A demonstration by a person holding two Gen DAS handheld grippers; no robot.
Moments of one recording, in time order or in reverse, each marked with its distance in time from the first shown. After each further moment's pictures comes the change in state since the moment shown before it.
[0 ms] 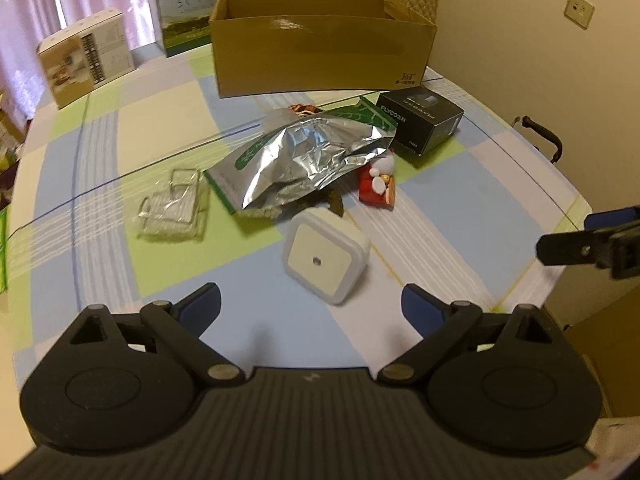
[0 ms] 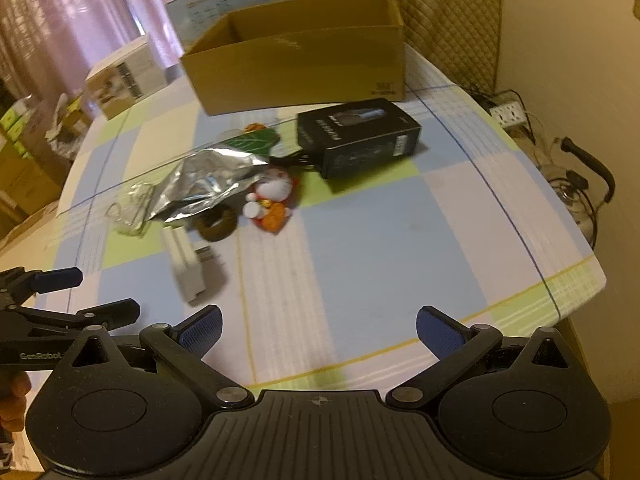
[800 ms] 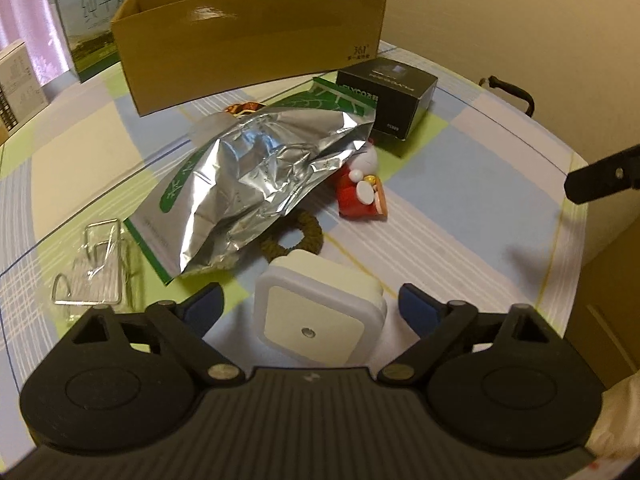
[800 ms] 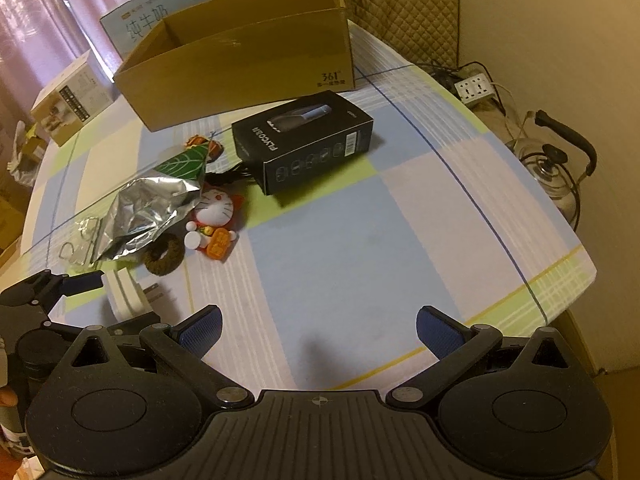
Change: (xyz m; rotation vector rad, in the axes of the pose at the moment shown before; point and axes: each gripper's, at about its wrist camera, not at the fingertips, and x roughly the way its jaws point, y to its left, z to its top) left arm 0.085 0.000 0.024 0.202 0.000 -0.122; right arm 0.030 -0.032 0.030 0.115 0.043 -0.063
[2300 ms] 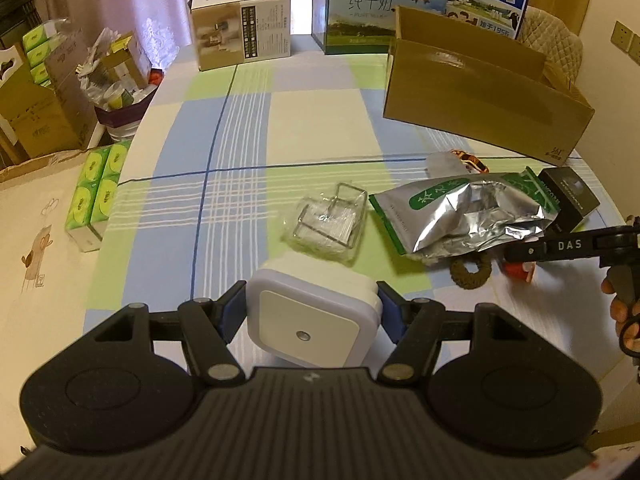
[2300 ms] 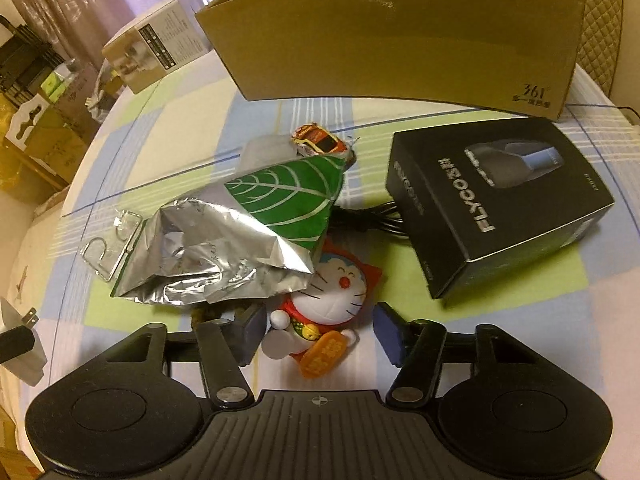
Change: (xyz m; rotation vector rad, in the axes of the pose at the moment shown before) left arm -0.102 0.062 -0.032 -0.554 -0.021 0.434; right arm 0.141 0.068 0.064 -0.267 0.064 0.283
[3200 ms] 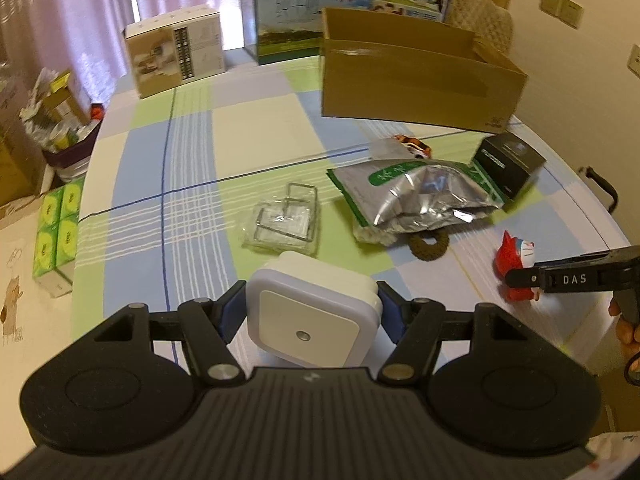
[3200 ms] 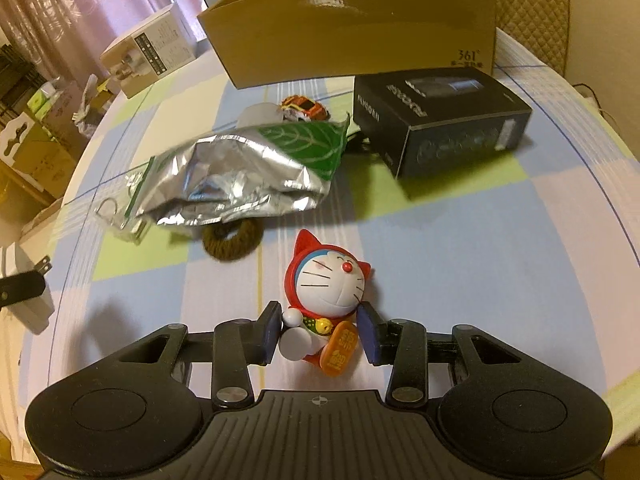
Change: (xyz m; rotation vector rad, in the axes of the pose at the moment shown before) left arm -0.011 -0.001 -0.009 0.127 -0.030 -0.113; right arm -0.055 0.018 -0.079 0.070 -0.059 -0.074
